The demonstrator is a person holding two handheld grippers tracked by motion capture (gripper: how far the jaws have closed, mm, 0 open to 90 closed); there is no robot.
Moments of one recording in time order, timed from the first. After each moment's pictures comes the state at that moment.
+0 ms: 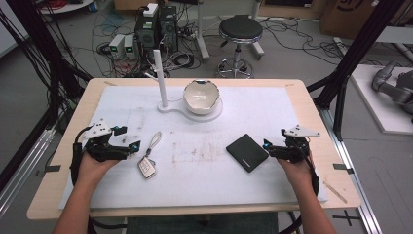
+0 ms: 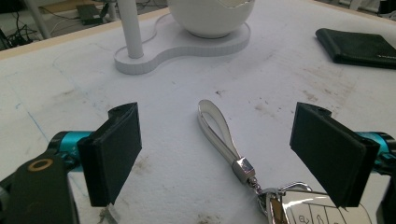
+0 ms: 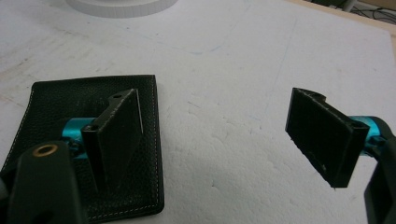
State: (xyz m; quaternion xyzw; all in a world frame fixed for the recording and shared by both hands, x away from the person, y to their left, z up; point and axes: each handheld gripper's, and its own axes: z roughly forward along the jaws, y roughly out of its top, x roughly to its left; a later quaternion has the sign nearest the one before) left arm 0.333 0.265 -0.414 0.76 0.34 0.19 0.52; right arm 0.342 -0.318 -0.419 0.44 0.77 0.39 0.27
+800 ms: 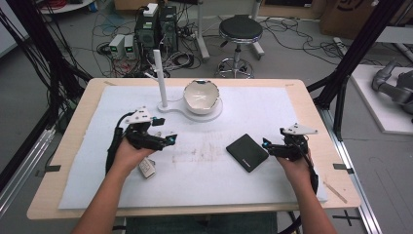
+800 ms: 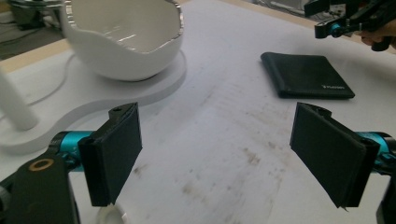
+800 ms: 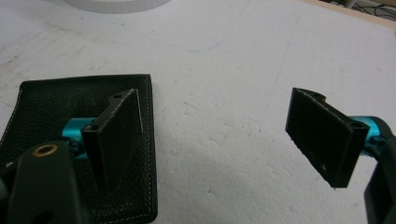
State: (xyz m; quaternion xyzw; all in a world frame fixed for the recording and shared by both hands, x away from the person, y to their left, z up) left arm 0.370 0.149 -0.385 0.80 0.27 0.13 0.52; right arm 0.351 -0.319 -0.421 0.44 0.77 0.38 0.27
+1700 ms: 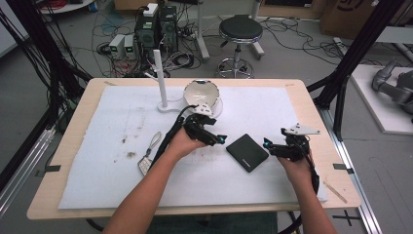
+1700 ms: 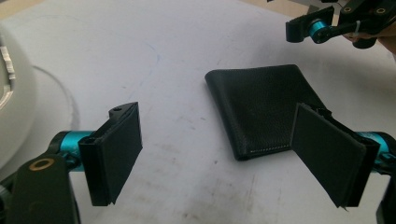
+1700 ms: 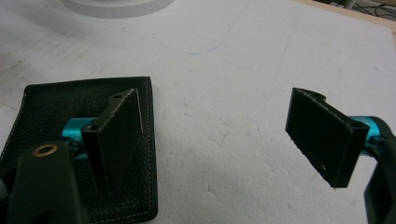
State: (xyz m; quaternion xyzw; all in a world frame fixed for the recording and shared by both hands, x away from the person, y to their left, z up) left arm 0.417 0.013 -0.399 0.85 0.21 0.05 0.48; right arm 0.349 -0.322 -0.420 0.44 0.76 0.39 0.26
